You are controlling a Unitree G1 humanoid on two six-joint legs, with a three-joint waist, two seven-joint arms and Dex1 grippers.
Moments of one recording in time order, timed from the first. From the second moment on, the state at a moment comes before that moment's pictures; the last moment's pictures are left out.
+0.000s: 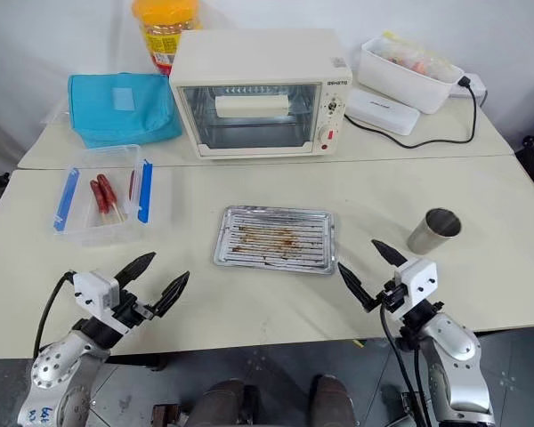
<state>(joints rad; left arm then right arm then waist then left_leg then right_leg) 0.26 0.32 0.24 -0.33 -0.39 0.04 -0.54 0.09 -0.39 -0.17 -0.11 0.38 -0.15 0.72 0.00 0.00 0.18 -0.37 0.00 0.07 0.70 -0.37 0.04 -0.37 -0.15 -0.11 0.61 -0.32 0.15</state>
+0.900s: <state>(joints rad) 0.28 0.41 0.23 -0.34 -0.41 0.05 -0.62 0.02 -0.56 0.03 -0.10 0.33 -0.03 1.00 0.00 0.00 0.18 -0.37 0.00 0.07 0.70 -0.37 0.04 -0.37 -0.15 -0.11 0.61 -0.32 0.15</state>
